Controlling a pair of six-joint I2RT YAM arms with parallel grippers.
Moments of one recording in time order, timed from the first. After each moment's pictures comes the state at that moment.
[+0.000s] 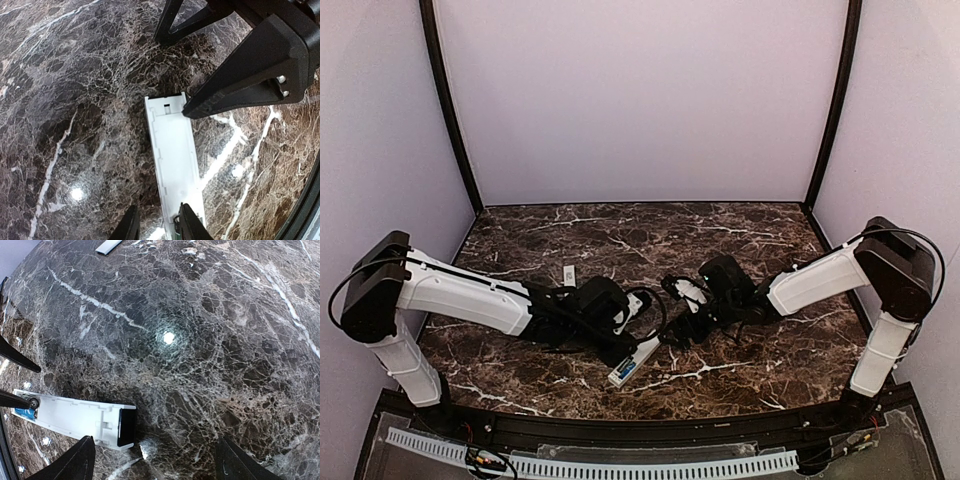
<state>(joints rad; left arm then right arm) -1.11 1.68 0.94 -0.21 -0.08 -0.29 0.85 1.76 0.80 0.13 -0.31 0.12</state>
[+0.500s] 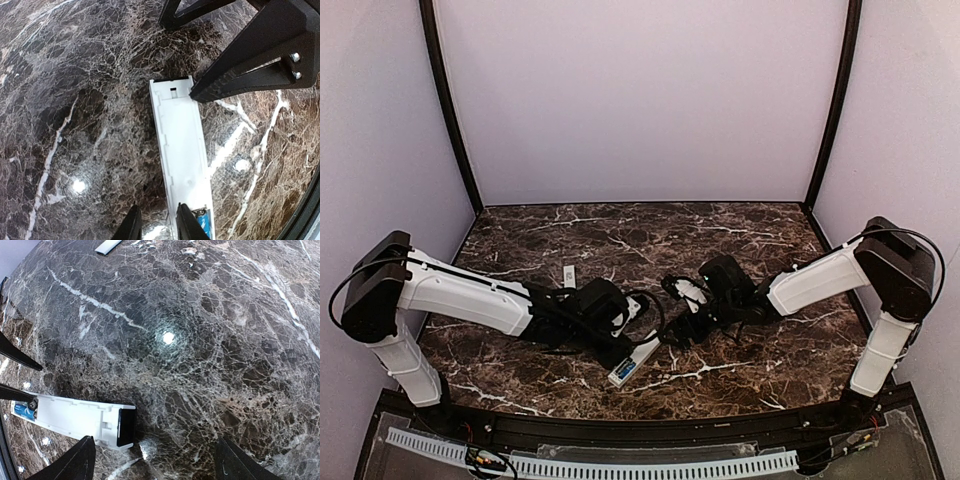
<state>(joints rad) -1.11 1.69 0.94 -0.25 -0.09 -0.29 0.85 1.76 0.80 0.13 -0.31 0.12</state>
